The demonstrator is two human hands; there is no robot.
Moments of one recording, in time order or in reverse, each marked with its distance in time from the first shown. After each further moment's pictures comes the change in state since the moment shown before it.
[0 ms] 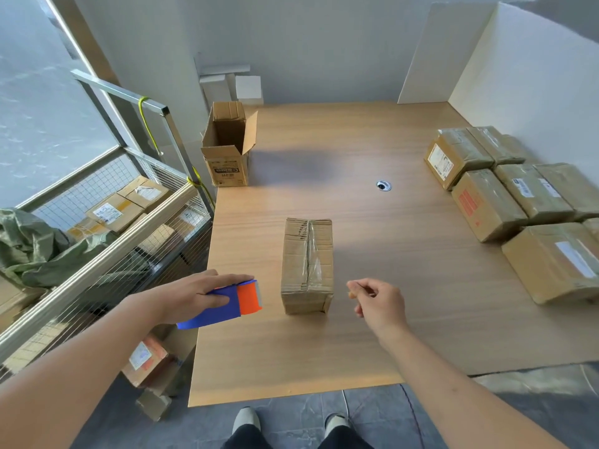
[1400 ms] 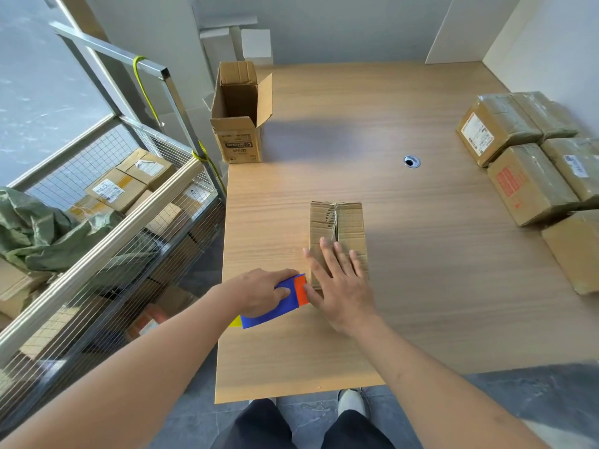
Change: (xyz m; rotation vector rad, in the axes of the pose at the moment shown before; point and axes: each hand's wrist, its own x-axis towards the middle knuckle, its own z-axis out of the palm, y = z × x) left_hand 0.080 0.013 0.029 0.174 -0.120 -0.148; right_hand 0.013 0.000 0.126 -1.068 -0.206 -0.636
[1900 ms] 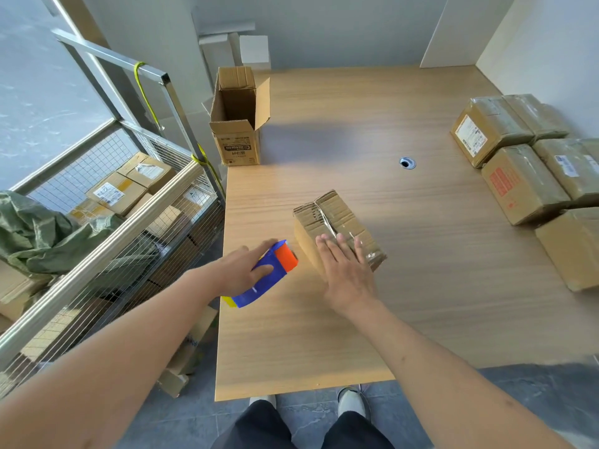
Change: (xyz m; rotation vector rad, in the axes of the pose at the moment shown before) left_hand -0.003 -0.035 -0.024 -0.100 0.182 0.058; right_hand 0.013 0.004 -0.037 0.000 -0.090 0.031
